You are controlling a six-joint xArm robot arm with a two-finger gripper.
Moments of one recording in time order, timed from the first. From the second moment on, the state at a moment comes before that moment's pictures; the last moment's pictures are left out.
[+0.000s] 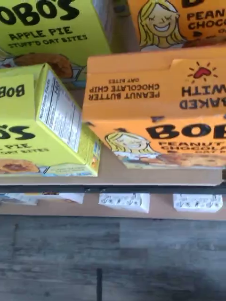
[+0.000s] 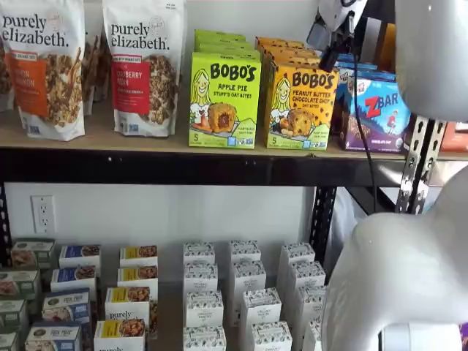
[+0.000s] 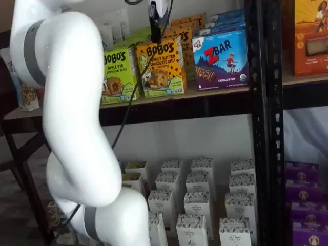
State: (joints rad) arm -0.20 -0.28 -1.53 0.28 1.55 -1.70
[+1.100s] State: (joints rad) arm -0.13 -0.20 -1.63 0.21 1.65 -1.65
